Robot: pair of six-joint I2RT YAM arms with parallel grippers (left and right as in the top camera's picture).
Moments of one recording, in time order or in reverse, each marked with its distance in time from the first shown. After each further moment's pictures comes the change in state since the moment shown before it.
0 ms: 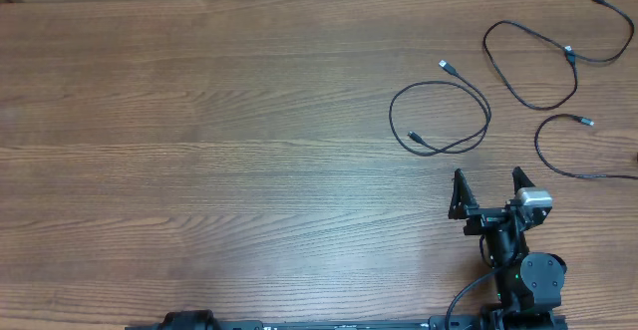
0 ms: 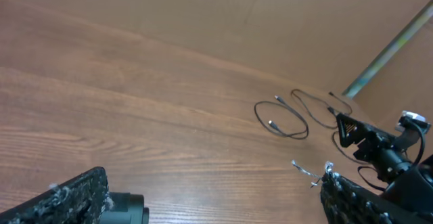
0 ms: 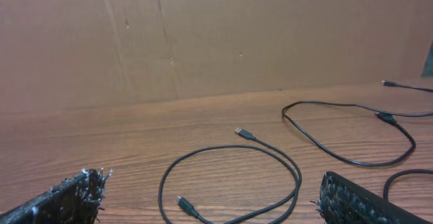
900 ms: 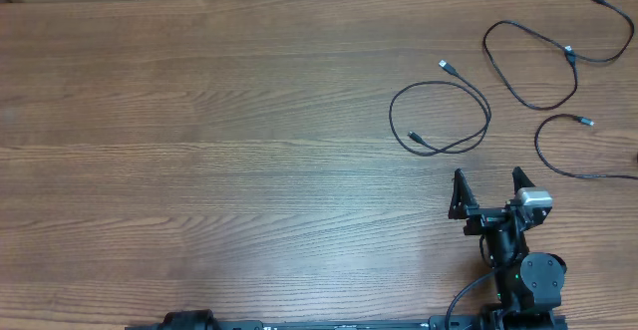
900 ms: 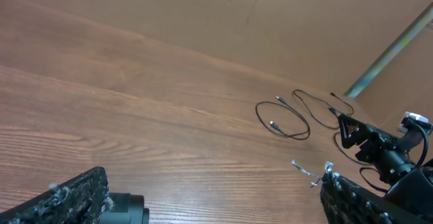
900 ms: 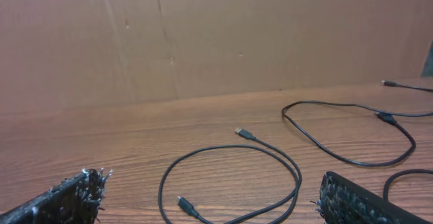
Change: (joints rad) left arm 0.006 -0.002 -0.010 -0.001 0.000 0.000; right arm 0.000 0.000 0.000 0.000 0.000 0.000
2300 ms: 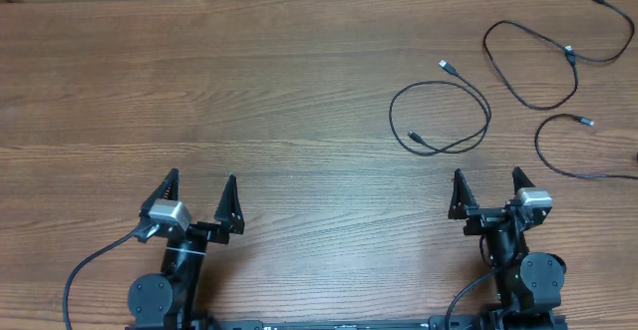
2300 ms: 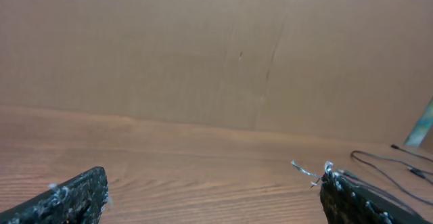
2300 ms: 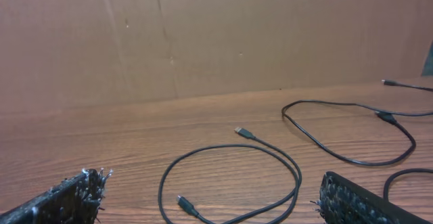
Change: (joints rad) left arm 0.000 0.002 -1.418 1.738 -0.014 0.116; right arm 0.000 -0.001 -0.002 0.000 0.000 0.000
